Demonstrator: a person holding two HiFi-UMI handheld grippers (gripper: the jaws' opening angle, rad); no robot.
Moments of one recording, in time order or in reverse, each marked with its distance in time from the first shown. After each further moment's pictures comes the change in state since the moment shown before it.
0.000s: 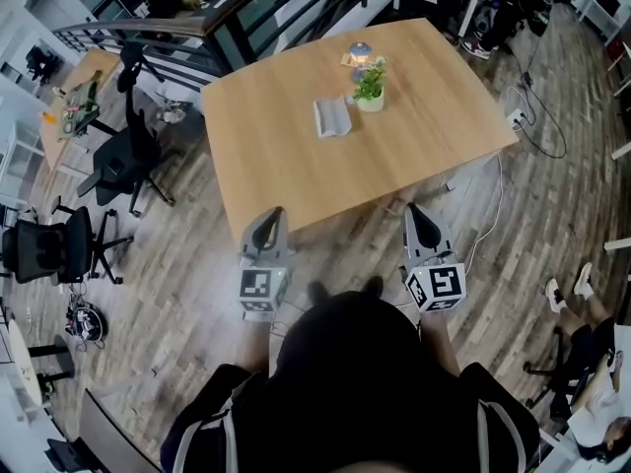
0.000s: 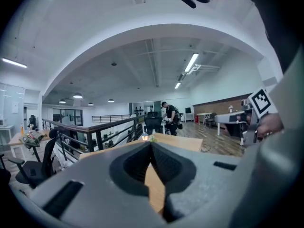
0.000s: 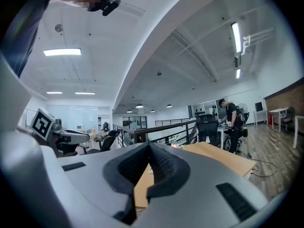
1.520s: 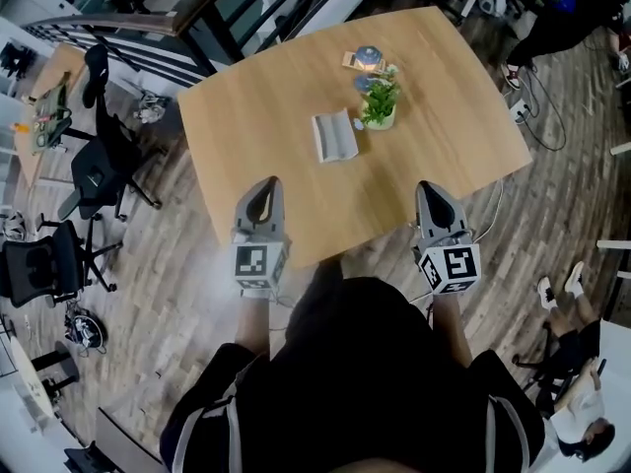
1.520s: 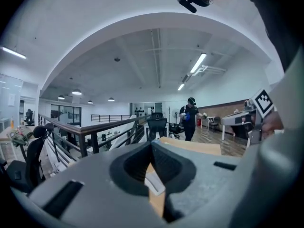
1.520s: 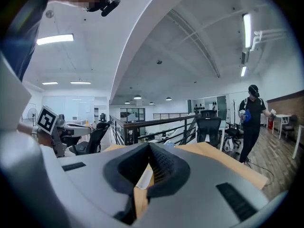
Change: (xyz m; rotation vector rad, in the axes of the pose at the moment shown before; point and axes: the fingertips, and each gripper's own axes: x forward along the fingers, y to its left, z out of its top) left arm 0.204 0.110 0.025 -0.039 -0.040 -0.016; right arm 0.197 -0.081 0.006 -0.048 0.111 -0.022
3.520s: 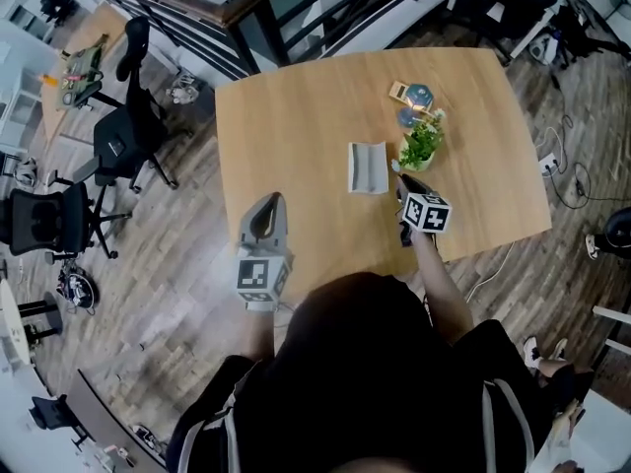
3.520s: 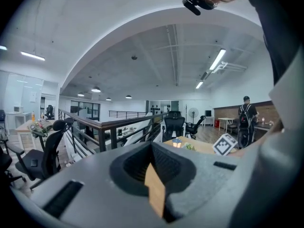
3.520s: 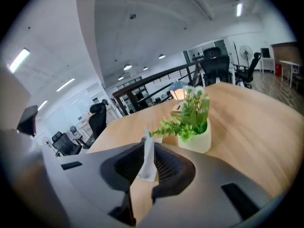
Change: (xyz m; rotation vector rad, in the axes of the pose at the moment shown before) left arm 0.009 0.067 -0.006 -0.101 0.039 0.197; right arm 0.229 -0.015 -0.177 0.337 0.461 0.136
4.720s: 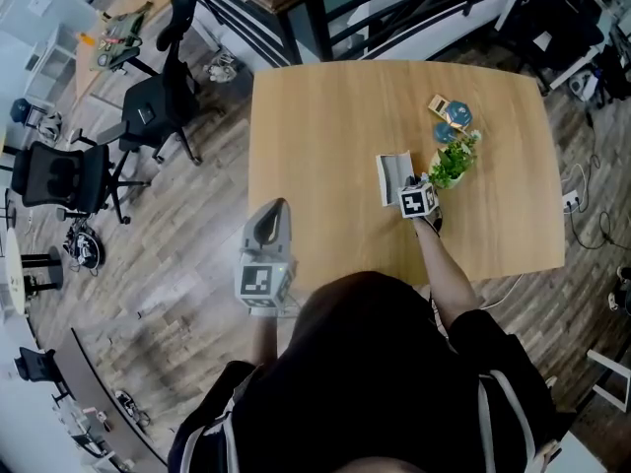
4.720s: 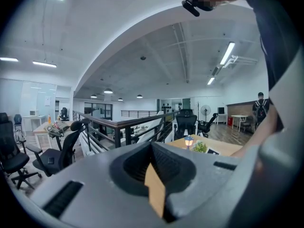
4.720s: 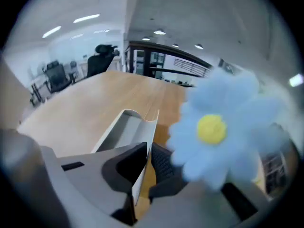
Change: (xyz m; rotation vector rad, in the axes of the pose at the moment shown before) left arm -0.037 0.038 -0.007 -0.002 0.026 0.158; right arm 0.114 -0.011 -0.037 -0.597 0.307 -0.190
